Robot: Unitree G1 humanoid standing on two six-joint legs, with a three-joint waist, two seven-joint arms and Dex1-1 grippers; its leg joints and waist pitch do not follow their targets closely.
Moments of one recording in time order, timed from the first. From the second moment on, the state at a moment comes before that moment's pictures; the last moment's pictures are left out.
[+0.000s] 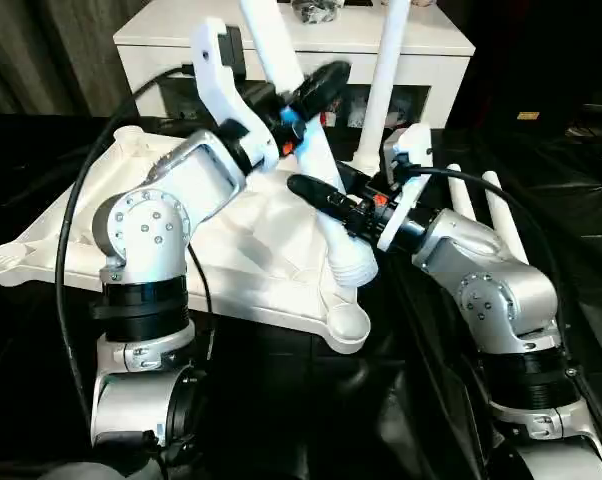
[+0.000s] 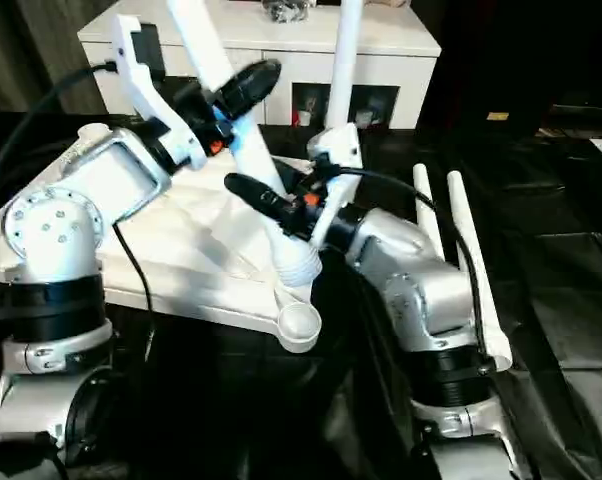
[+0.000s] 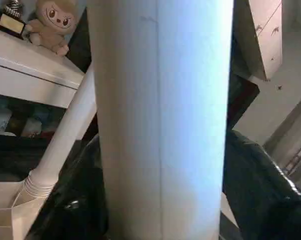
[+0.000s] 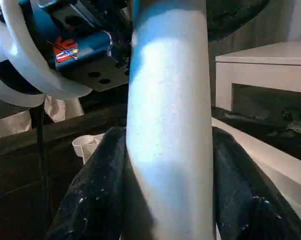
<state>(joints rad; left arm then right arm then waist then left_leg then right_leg) -0.86 0.05 0.26 -0.02 -0.78 0.89 -0.18 -0.58 -0.16 0.05 -0.04 0.46 0.54 0.65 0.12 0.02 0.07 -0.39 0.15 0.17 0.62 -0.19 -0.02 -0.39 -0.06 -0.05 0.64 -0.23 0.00</state>
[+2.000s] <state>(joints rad) -0.88 0.31 0.05 0.01 -0.79 0.92 -0.72 -0.66 -0.48 0.16 0.08 0.51 0.67 1.11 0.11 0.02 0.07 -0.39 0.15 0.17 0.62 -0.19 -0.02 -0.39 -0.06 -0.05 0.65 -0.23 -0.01</state>
